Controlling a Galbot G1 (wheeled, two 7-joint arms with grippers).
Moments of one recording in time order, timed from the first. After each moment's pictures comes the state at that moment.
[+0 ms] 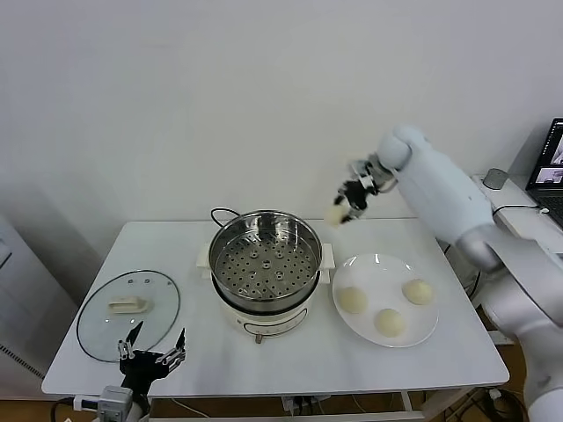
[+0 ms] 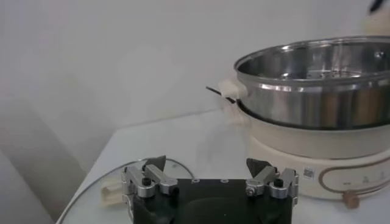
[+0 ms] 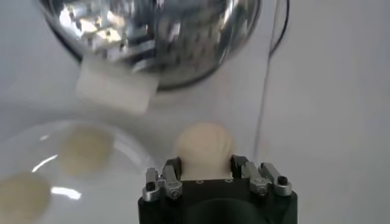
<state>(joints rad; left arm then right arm) 1.67 -1.61 -0.69 -2.22 0.20 0.30 0.22 0.37 1.30 -0.57 0.65 -0.21 0.31 -1.37</state>
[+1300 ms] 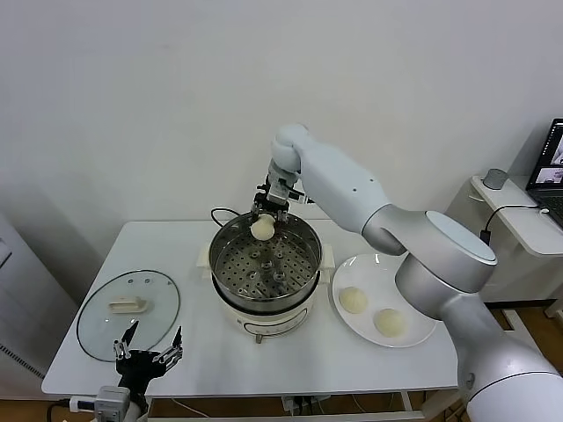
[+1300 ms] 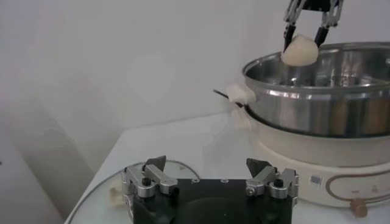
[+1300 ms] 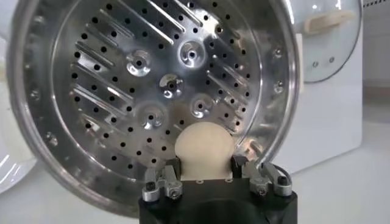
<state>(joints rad) 1.67 -1.61 -0.69 -2.23 0.19 0.32 0.19 0.30 1.55 -0.68 0.62 -0.59 0.82 -1.16</state>
